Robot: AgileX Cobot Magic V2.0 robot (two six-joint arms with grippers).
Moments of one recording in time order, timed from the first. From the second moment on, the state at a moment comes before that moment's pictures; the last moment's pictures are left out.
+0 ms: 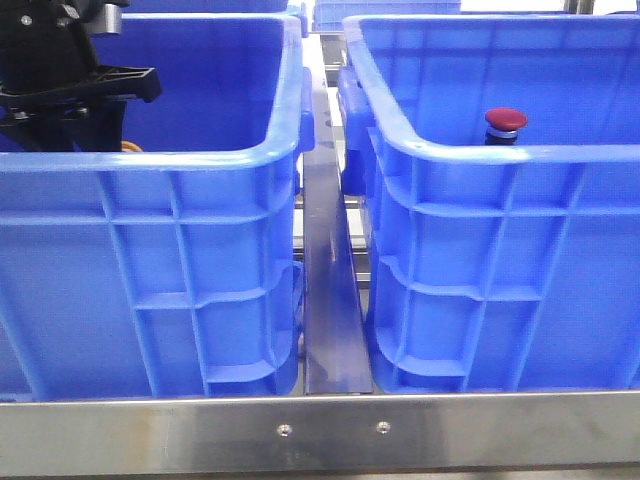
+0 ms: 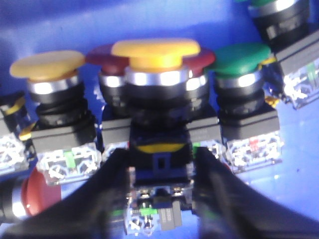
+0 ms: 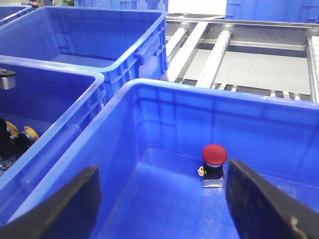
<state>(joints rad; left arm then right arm) -0.25 1.86 -1.55 -0.05 1.08 -0.07 -0.03 0.70 -0.59 1.26 0.35 -1.25</state>
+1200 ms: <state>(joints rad) -0.58 1.51 -1.52 -0.32 1.09 0.28 -0.03 0.70 -0.59 1.26 0.35 -1.25</state>
